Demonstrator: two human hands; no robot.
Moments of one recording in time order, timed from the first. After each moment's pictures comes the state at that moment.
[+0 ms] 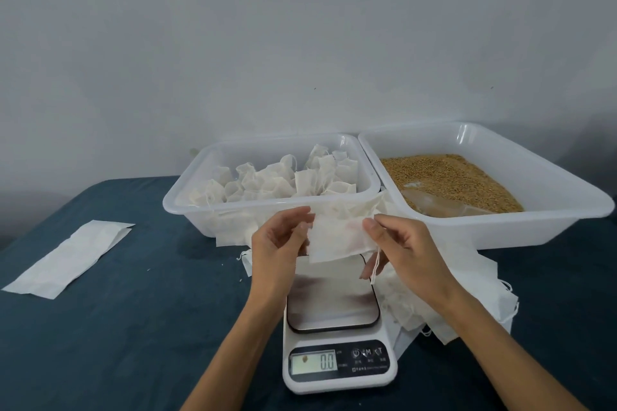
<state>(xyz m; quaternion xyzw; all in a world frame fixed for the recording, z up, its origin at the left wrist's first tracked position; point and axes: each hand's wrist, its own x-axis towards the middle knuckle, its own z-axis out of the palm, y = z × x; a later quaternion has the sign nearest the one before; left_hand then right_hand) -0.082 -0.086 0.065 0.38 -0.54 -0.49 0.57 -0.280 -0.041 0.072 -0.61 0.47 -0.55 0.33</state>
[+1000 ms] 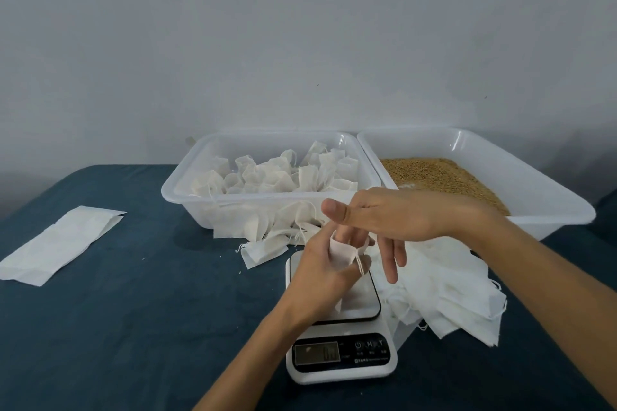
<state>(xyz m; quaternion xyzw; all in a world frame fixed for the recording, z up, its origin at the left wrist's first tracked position) -0.097 -0.056 0.070 0.31 -0.71 -0.48 0.42 -0.244 -0.038 0.198 -0.75 0.56 -0.04 0.36</state>
